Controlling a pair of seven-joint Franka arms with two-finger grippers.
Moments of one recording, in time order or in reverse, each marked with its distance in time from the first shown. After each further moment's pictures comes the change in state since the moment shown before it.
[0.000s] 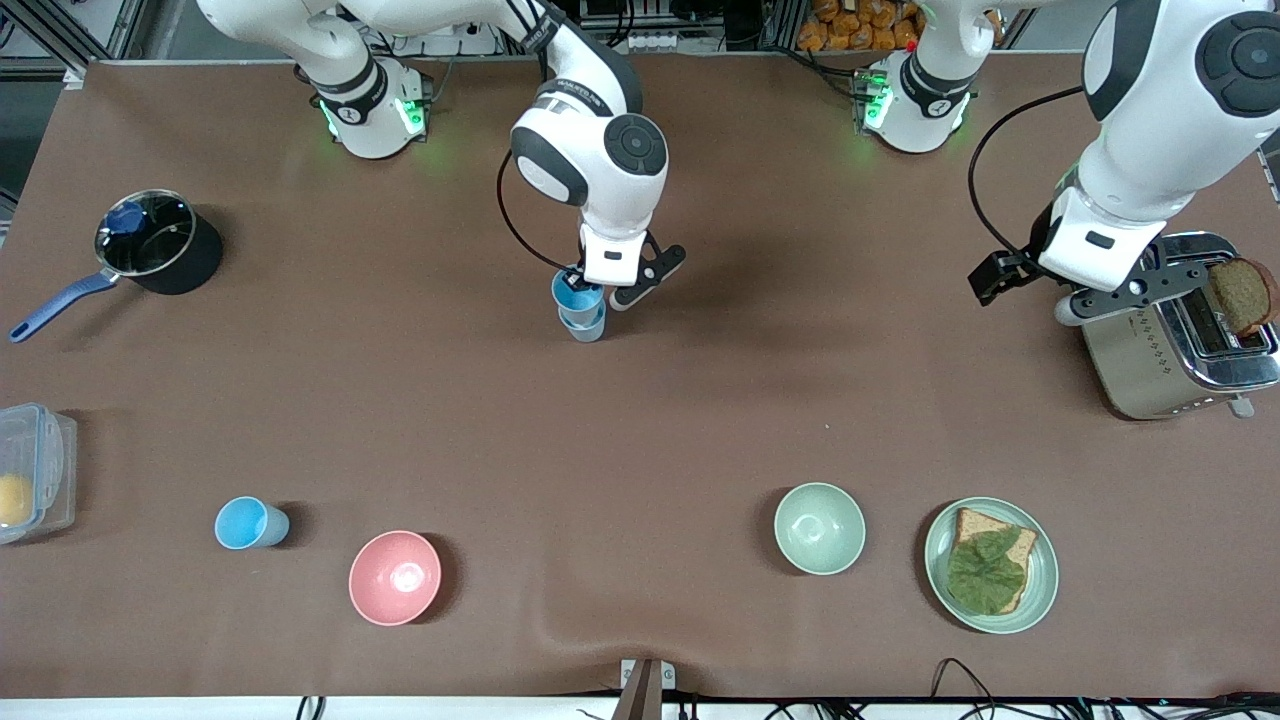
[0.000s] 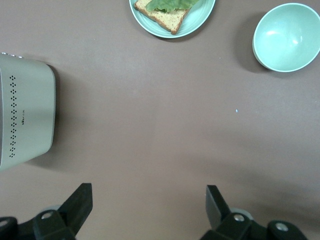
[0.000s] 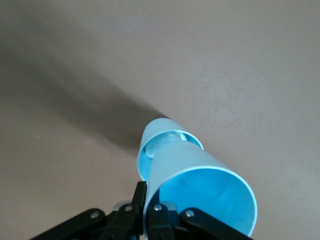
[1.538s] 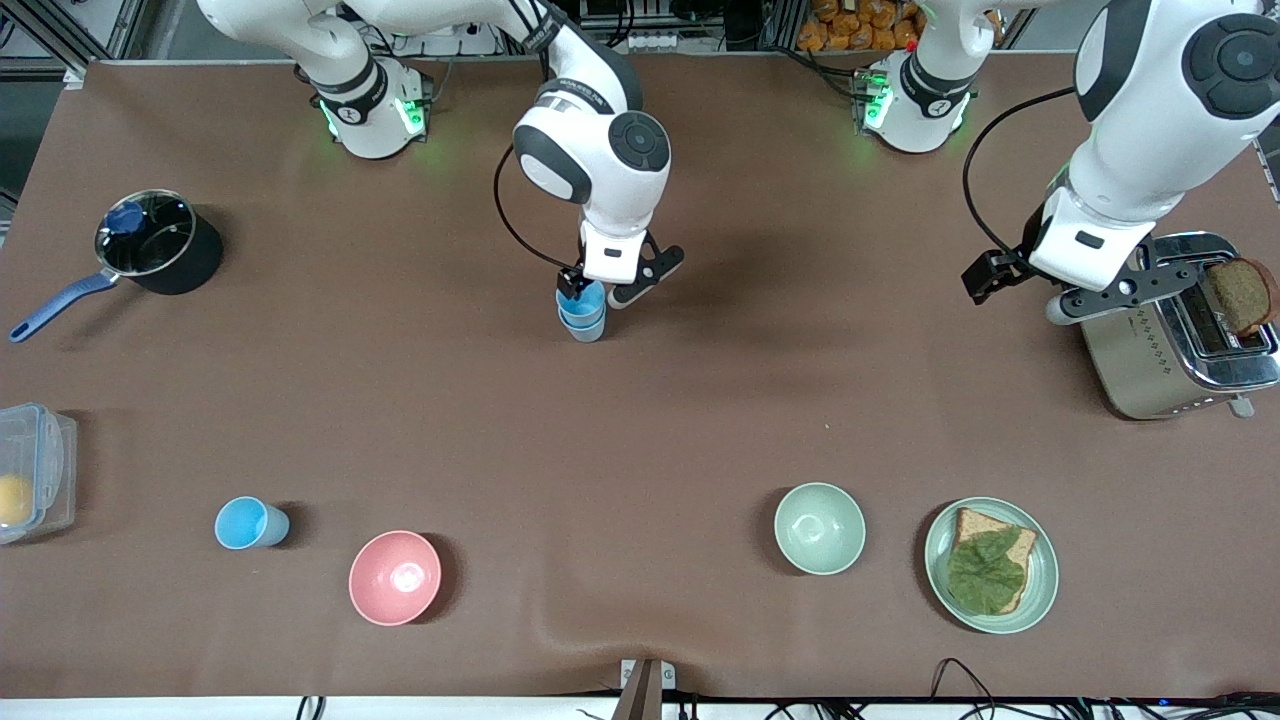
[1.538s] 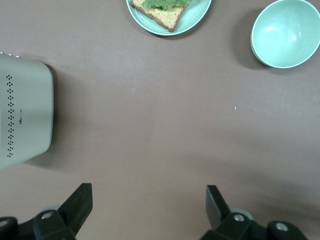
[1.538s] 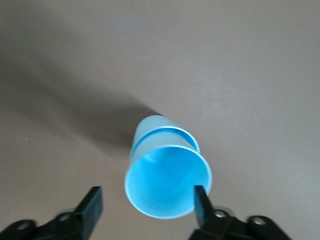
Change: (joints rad) left arm 0.000 -0.001 -0.010 -0.006 0.000 0.000 0.000; right arm 0.010 -0.009 -0.013 -0.007 -0.028 -0.017 0.045
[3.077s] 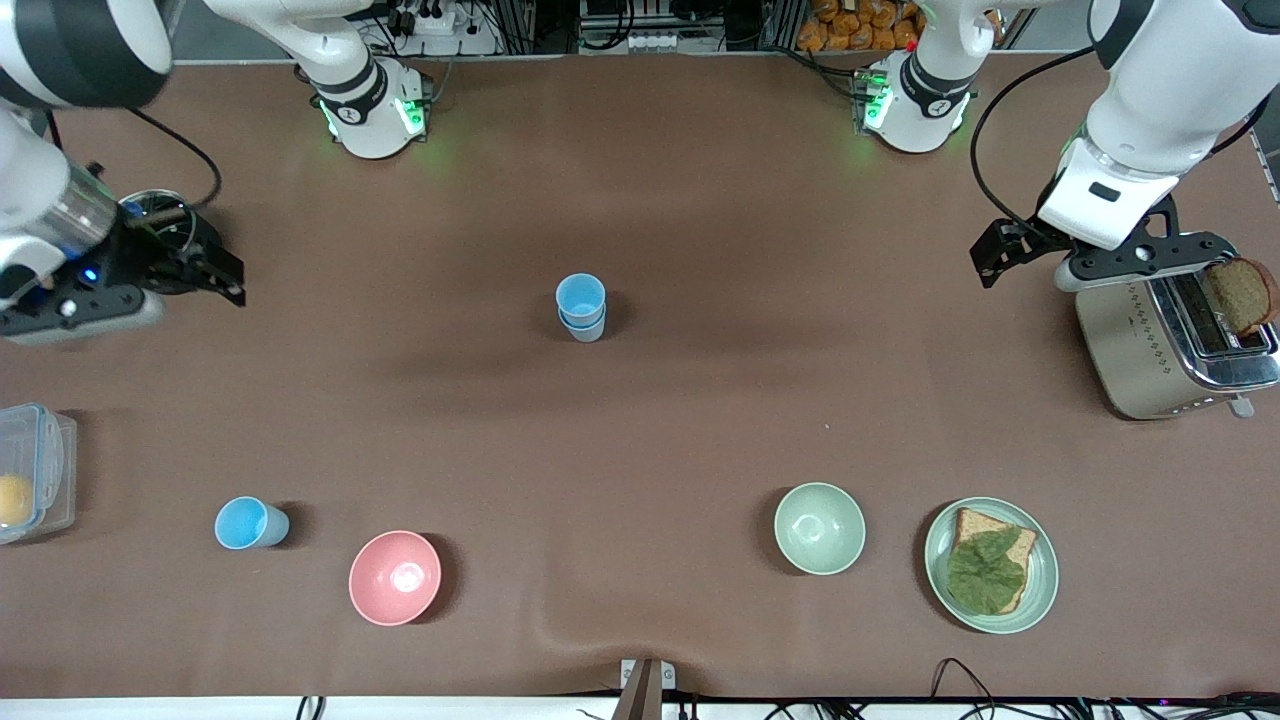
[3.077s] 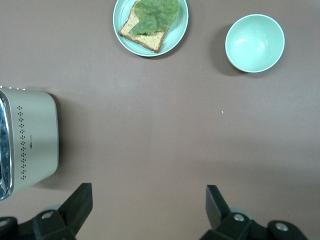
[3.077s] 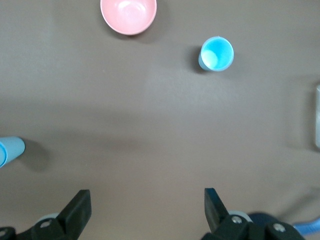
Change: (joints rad) left arm 0.001 -0.053 -0.013 0.032 0.000 0.002 0.123; right arm -0.535 -0.485 -0.303 0.029 0.273 -0.278 -0.425
